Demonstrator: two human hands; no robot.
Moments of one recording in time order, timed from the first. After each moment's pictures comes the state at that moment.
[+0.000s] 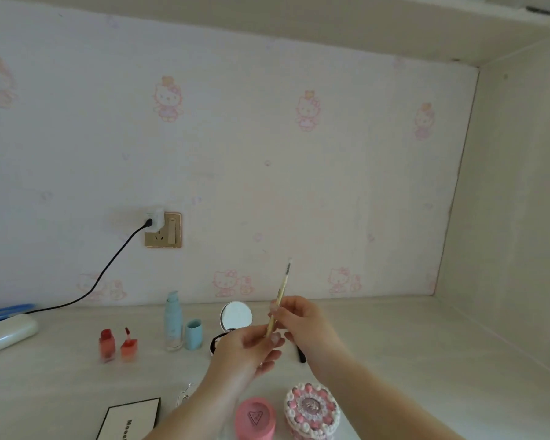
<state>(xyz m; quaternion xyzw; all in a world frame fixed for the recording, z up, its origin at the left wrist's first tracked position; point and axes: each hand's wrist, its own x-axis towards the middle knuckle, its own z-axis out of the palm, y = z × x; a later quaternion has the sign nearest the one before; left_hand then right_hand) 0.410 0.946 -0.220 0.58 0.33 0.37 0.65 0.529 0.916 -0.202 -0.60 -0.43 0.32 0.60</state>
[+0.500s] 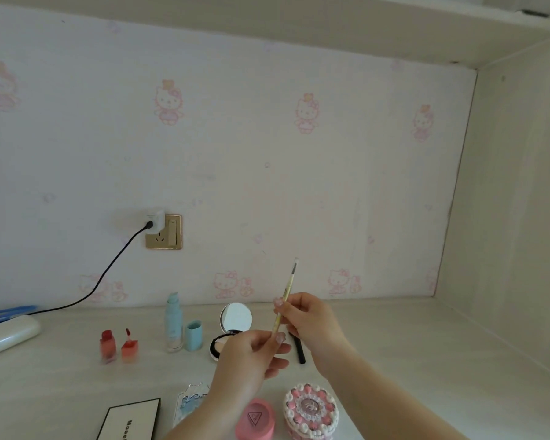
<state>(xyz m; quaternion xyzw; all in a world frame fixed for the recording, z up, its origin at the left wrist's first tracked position) 0.418 0.940 -0.224 0.63 0.34 0.40 0.57 0.535 0.914 -0.193 -0.60 -0.41 0.30 0.62</state>
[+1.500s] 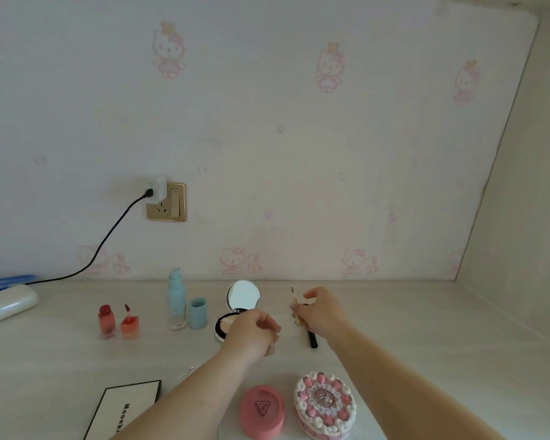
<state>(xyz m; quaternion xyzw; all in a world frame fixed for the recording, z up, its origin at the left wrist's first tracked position) 0.446 1.015 -0.267 0.60 0.45 0.31 0.58 0.587 0.984 -0.251 -0.78 -0.39 0.25 0.42</state>
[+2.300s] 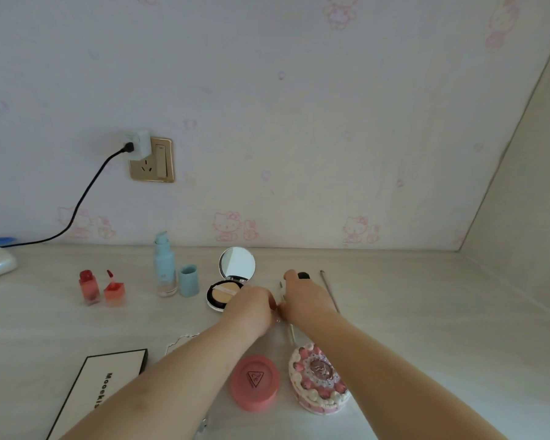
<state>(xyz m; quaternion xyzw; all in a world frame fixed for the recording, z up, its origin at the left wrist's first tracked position) 0.468 1.043 -0.299 0.86 0.46 0.12 0.20 0.574 1.000 -0.285 -0.82 -0.55 0.06 0.11</state>
